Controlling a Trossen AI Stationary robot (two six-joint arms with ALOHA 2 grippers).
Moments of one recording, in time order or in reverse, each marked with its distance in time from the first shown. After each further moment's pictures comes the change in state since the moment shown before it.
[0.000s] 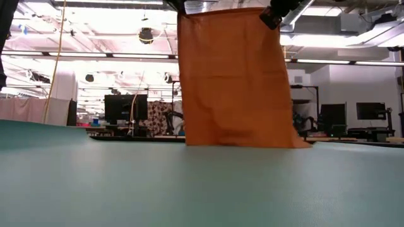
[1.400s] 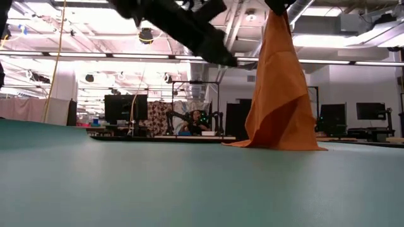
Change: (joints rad) left arm -0.370 0.046 -1.046 1.408 0.295 0.206; right arm 0.227 -0.018 0.000 -0.027 0.171 0.064
